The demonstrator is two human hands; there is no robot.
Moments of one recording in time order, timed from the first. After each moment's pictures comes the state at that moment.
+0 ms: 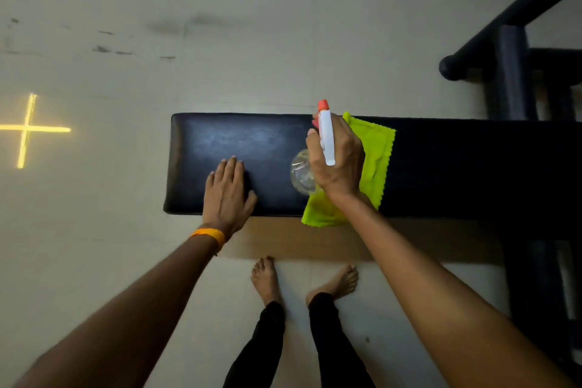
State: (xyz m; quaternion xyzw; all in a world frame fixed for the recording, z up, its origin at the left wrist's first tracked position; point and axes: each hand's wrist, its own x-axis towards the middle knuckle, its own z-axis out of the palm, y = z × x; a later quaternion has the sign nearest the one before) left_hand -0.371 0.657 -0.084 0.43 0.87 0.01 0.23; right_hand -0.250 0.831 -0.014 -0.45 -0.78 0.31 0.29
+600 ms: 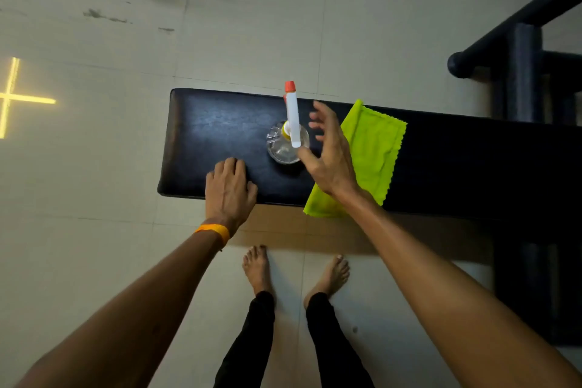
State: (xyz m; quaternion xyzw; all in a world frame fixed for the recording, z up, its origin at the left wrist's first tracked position) left_hand -0.359 0.645 -0.114 0.41 0.90 0.07 0.17; right_hand -0.246 0.821 -0.060 -0.39 -0.77 0.48 0.15
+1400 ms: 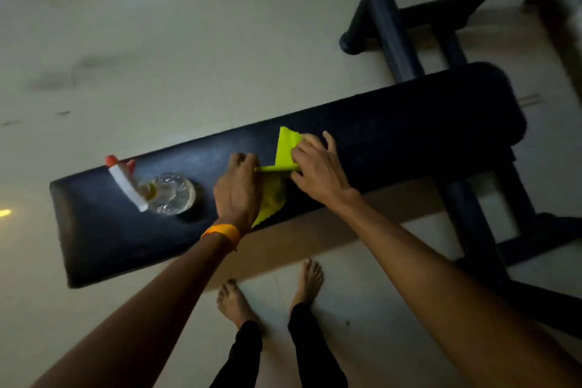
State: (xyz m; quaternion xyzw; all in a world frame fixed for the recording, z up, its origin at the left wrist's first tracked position) left_hand -0.212 0.848 -0.037 0.50 0.83 0.14 0.21; right_hand -0.061 0.952 -0.051 -0.40 -0.91 0.14 -0.01
